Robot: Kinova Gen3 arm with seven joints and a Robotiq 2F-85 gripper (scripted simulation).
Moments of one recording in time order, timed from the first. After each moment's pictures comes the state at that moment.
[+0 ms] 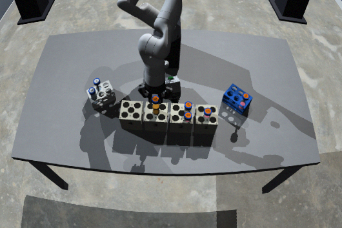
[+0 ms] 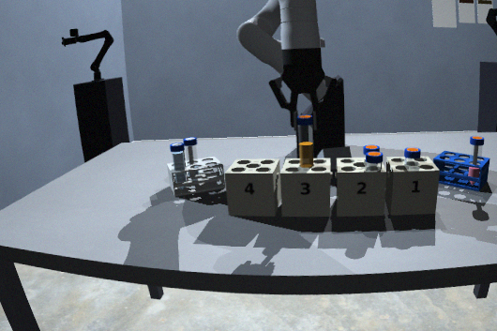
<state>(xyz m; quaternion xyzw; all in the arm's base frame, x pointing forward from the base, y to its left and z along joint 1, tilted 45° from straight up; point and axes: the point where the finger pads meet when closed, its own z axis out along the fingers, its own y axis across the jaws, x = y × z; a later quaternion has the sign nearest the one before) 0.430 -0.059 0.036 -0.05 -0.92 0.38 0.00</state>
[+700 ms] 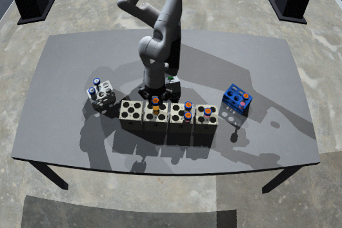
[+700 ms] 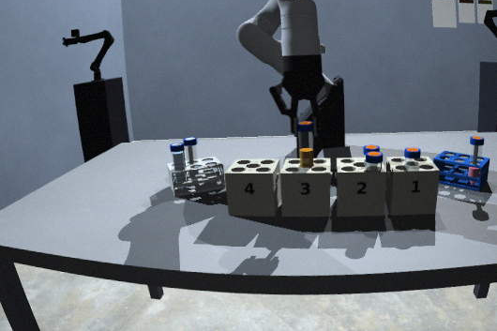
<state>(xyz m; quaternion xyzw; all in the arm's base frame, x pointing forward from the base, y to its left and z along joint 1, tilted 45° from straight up) 0.429 -0.068 0.028 -0.05 -0.92 0.38 0.00</state>
